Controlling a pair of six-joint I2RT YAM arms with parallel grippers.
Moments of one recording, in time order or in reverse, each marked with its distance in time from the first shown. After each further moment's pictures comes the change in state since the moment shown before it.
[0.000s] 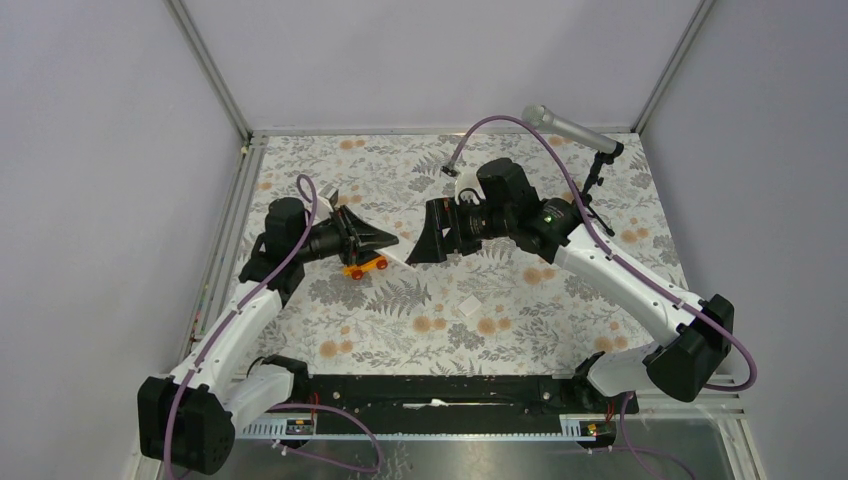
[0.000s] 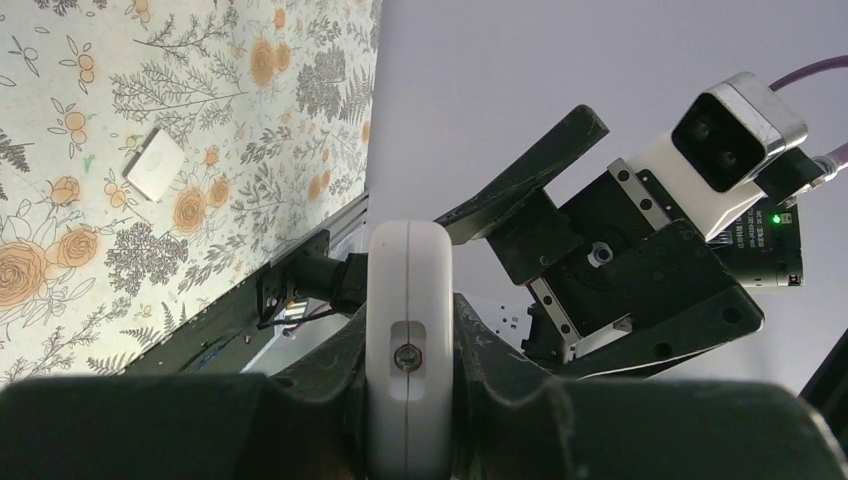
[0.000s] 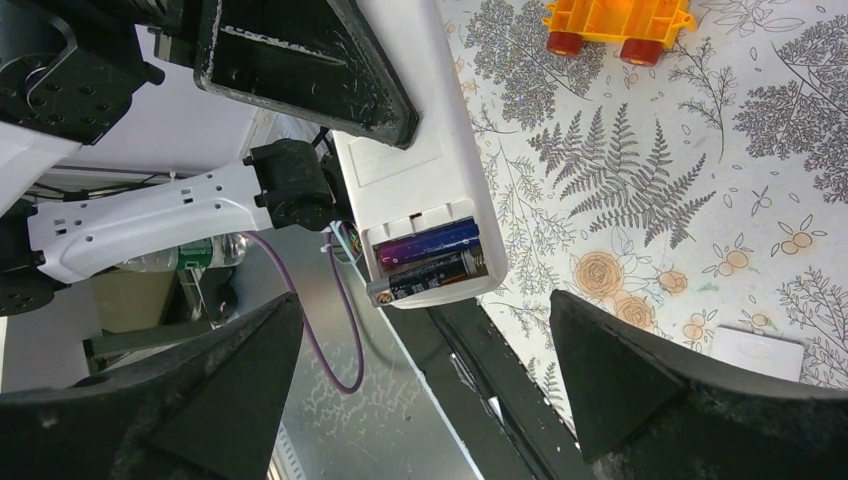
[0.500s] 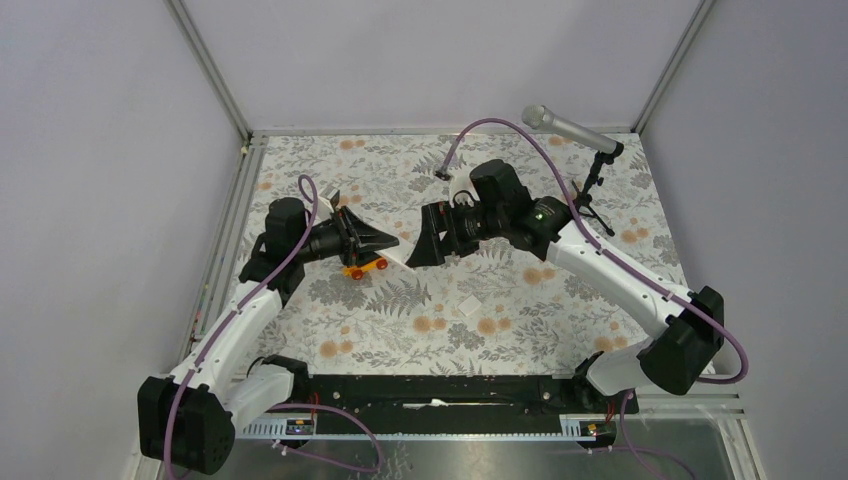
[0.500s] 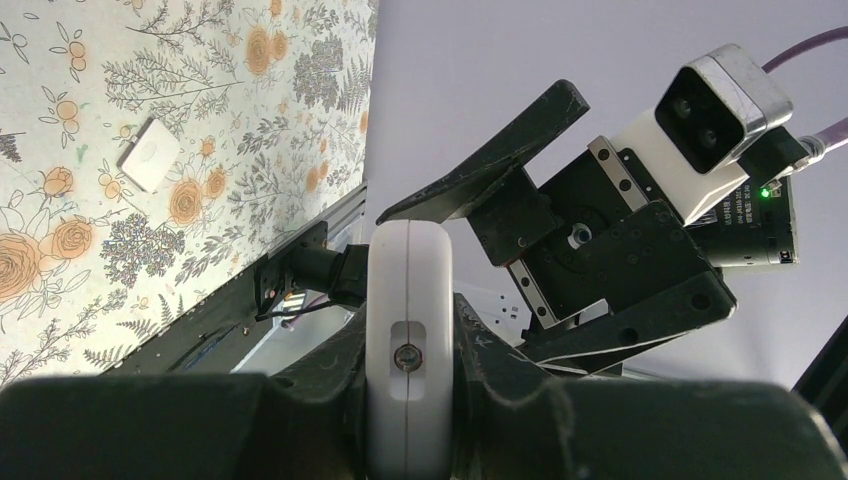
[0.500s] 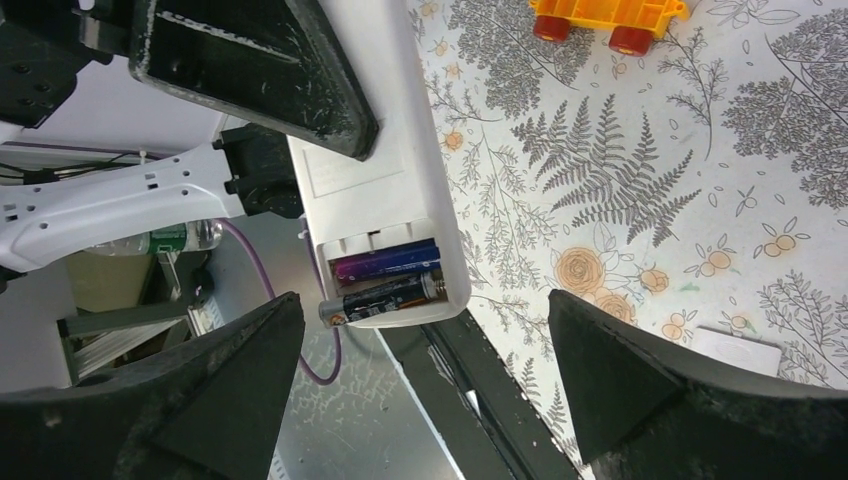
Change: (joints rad) left arm 0.000 0.000 0.000 -0.003 0.025 0.000; right arm 0.000 0.040 0.000 -0.009 -0.016 -0.065
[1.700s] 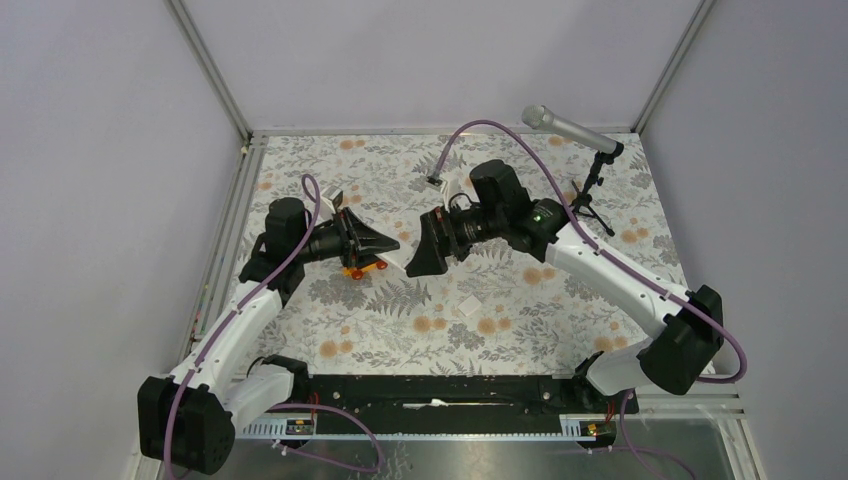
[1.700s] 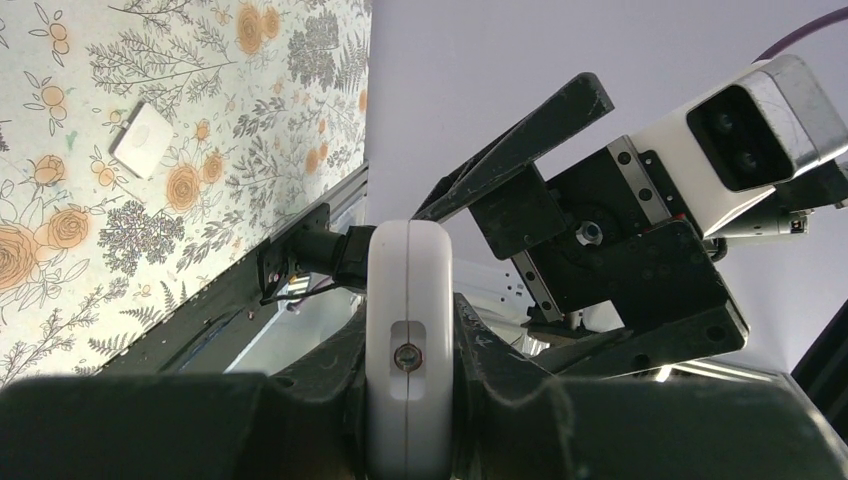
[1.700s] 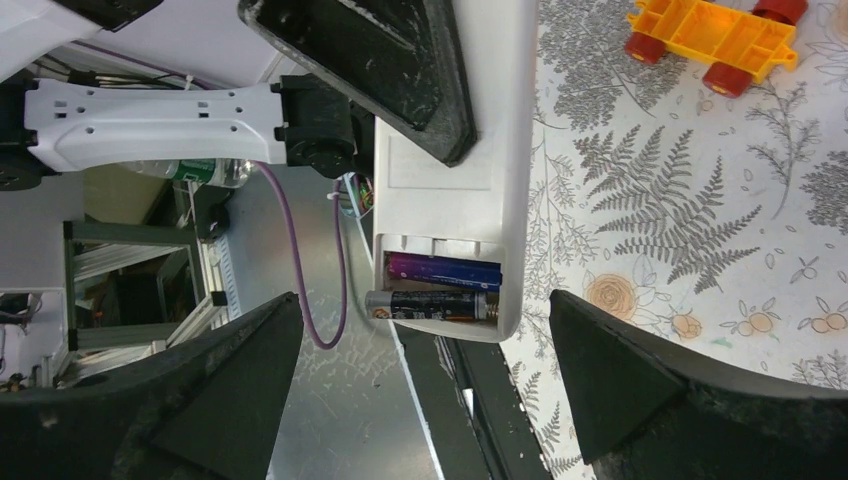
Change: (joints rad) left arm 0.000 0.000 0.000 0.000 0.044 0.026; right arm 0.000 0.003 -0.029 0.077 -0.167 -0.111
